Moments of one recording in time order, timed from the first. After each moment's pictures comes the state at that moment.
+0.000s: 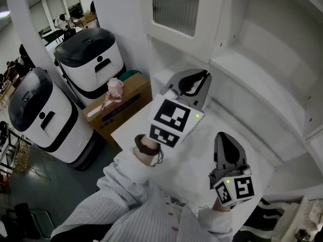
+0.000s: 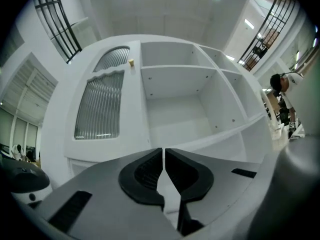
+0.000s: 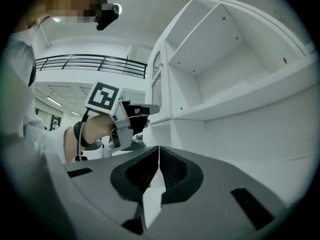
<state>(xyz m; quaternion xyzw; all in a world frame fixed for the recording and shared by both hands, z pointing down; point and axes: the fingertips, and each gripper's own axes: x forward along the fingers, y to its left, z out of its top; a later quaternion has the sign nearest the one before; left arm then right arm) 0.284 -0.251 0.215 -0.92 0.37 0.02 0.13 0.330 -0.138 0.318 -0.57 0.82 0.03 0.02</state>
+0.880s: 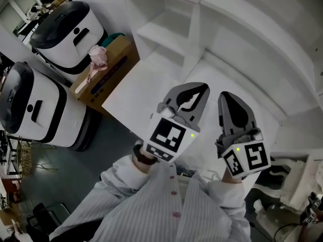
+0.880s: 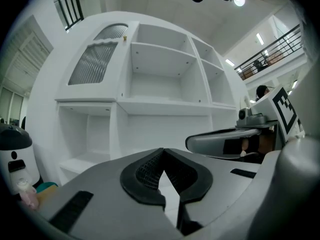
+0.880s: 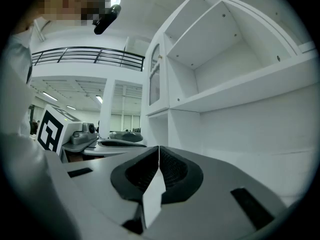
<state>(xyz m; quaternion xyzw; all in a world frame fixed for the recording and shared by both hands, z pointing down) 0.305 -0.155 0.360 -0.96 0.28 -0.03 0.04 0.334 -0.130 0.345 -0.58 0.81 0.01 -0.01</state>
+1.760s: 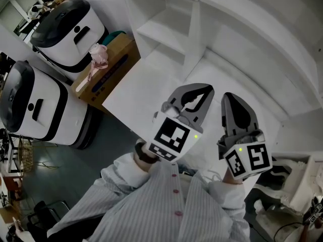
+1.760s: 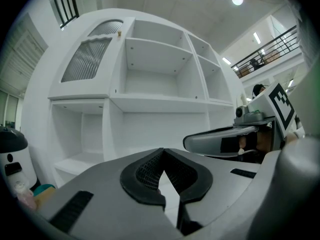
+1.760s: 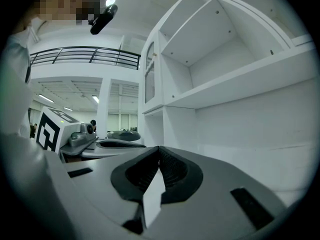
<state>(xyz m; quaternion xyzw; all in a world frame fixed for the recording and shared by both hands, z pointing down) 0.318 -0.154 0.370 -0.96 0.26 -0.05 0.04 0.346 -0.131 0.356 -0.59 0.80 -0.02 -0.01</state>
